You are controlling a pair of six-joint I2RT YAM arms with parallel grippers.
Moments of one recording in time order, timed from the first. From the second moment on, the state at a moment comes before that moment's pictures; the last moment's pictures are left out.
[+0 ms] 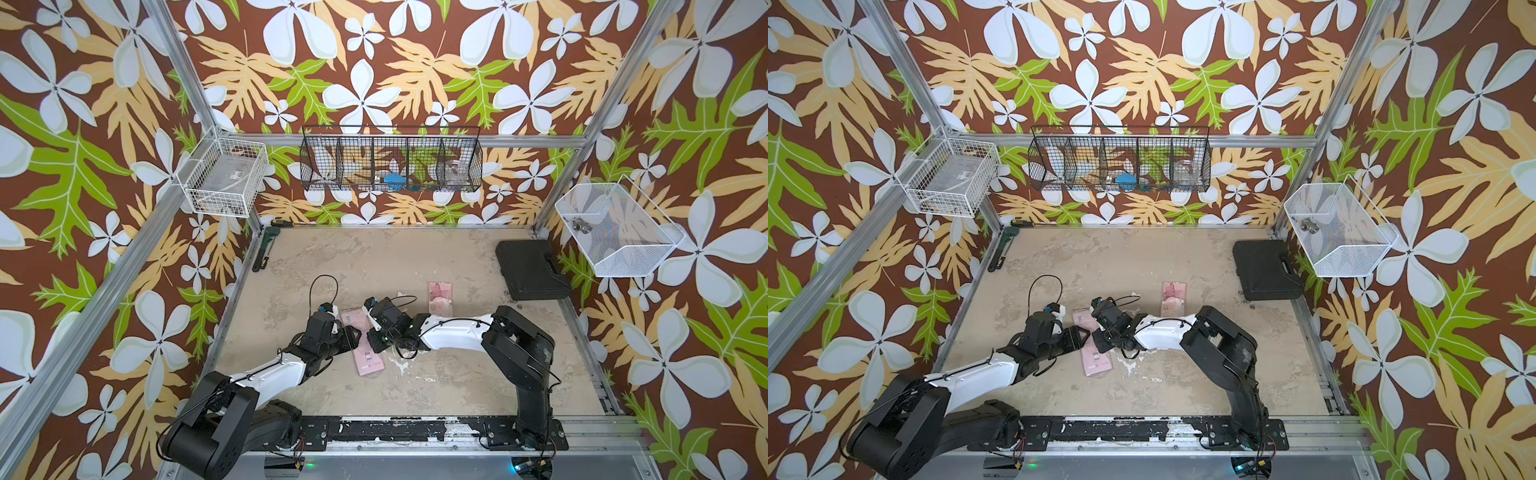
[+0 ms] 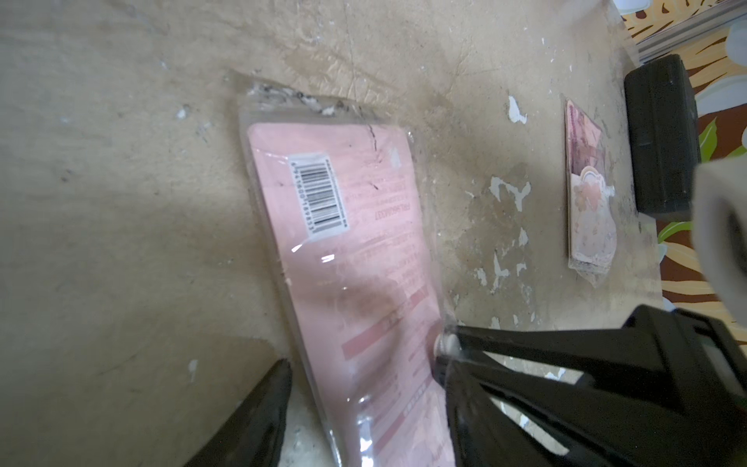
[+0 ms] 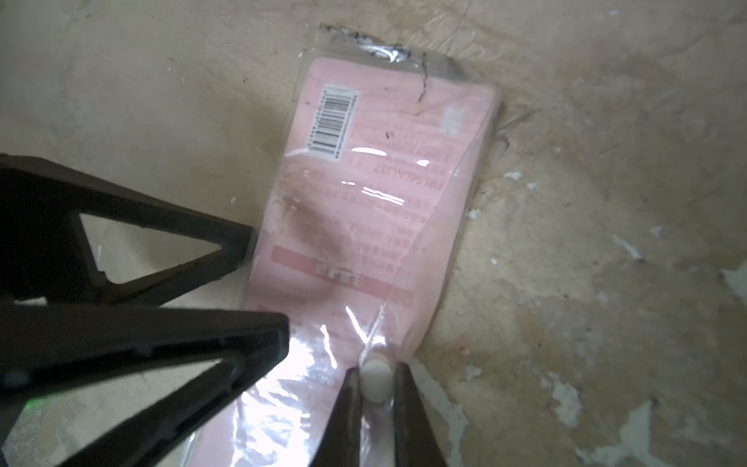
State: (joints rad) left arm -0.38 1.22 0.30 0.14 0.18 -0.70; right arm 0.97 1.97 1.16 -0.11 -0.04 0.42
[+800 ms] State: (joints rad) left arm -0.39 1.07 0.27 0.51 0.43 -0.77; right arm 0.86 1.65 0.98 0.08 -0.22 0.42
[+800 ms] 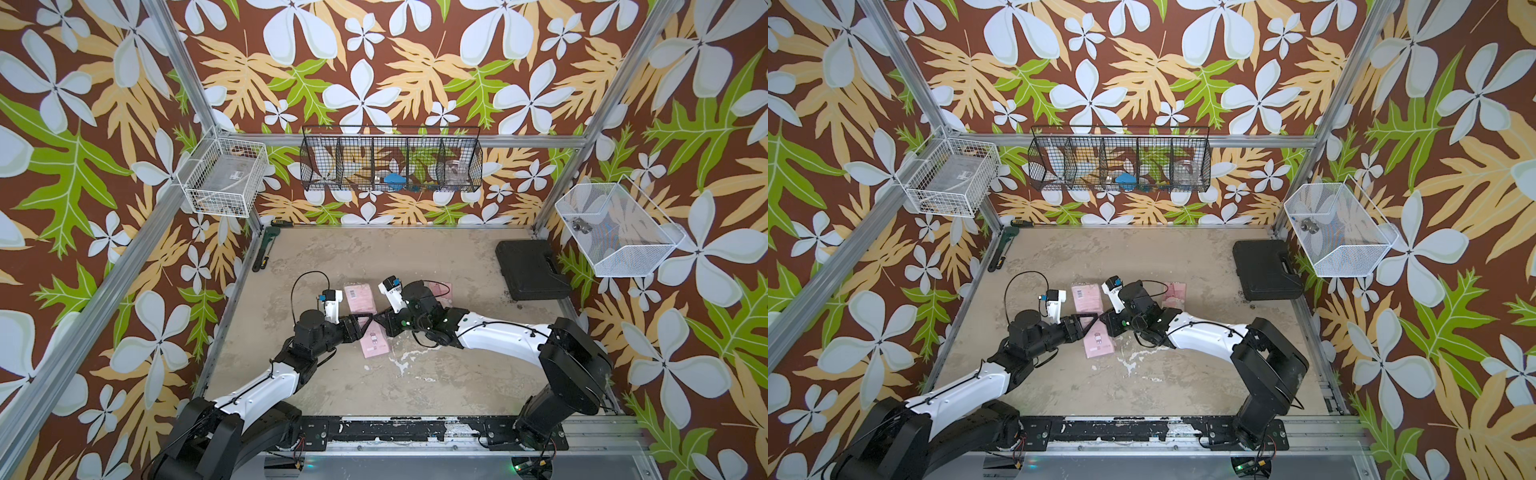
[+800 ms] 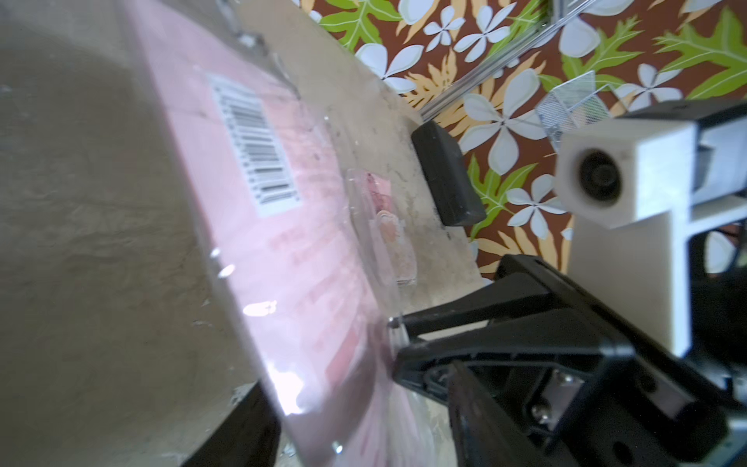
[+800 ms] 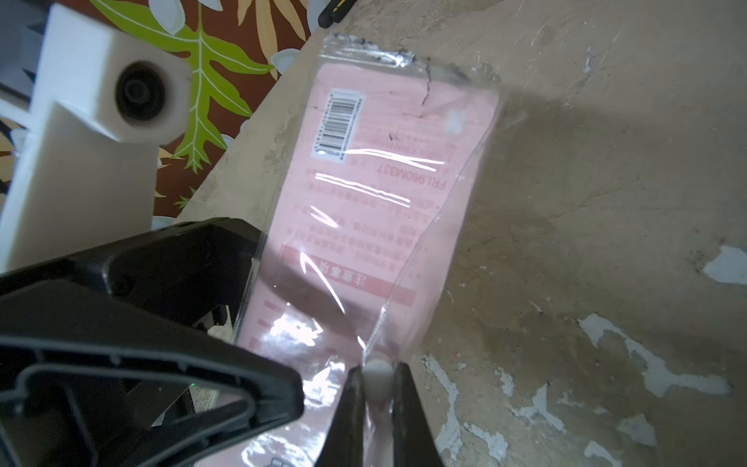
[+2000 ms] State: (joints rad) left arm -0.39 1.06 0.31 0.53 0.48 -0.72; right arm 0.72 1.55 0.83 0.30 -0.52 0.48
